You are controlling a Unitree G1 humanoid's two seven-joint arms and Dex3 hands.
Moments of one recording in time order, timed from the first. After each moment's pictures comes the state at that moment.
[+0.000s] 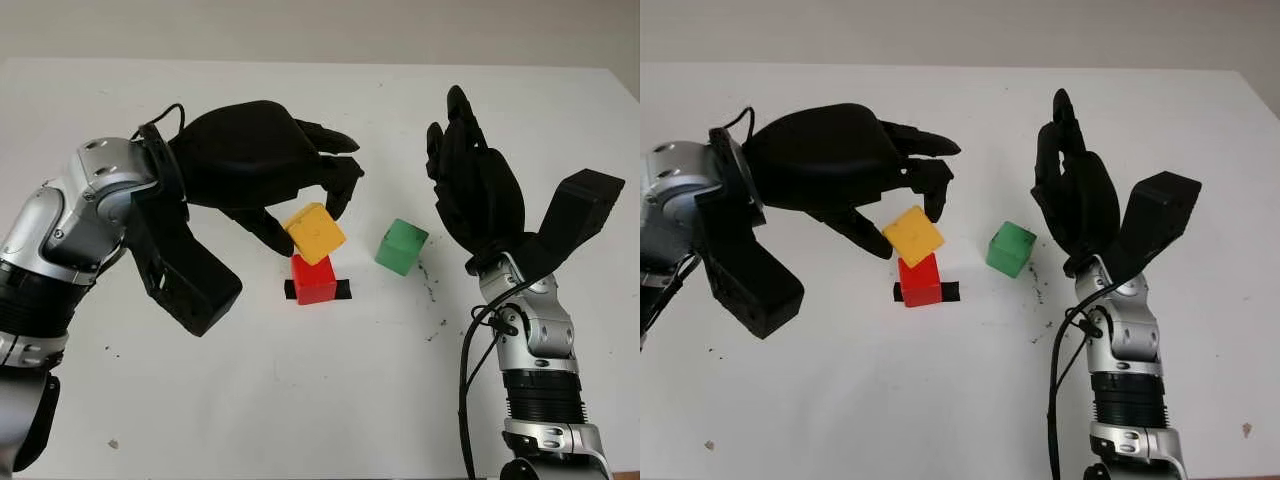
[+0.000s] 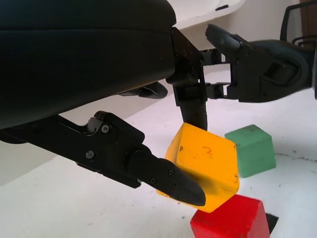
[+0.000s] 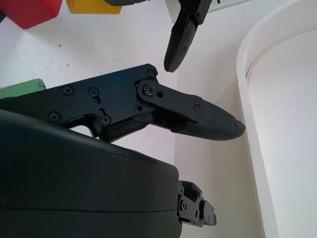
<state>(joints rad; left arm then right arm) -0.85 0.70 -0.27 0.11 0.64 -0.65 -0.50 -0.46 -0.16 -0.16 0.09 0.28 0.18 0.24</state>
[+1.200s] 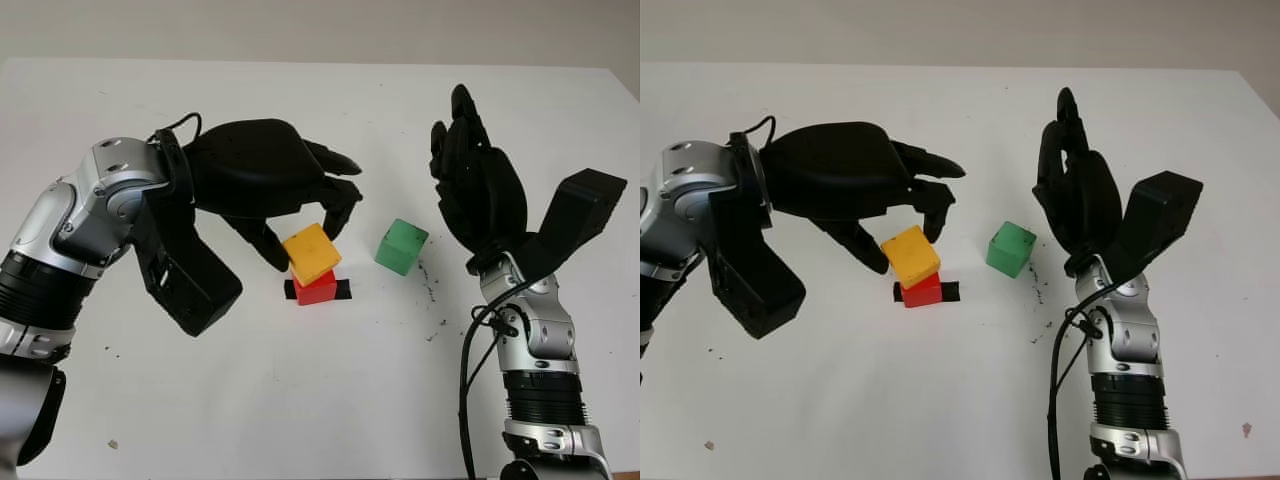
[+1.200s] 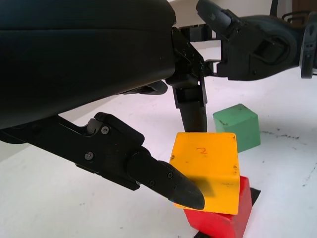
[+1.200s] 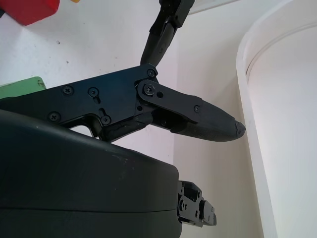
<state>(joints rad) -0.88 0.68 -0.30 0.15 0.55 -0.64 -0.64 -0.45 -0.16 -0.16 0.08 0.28 0.18 0.23</state>
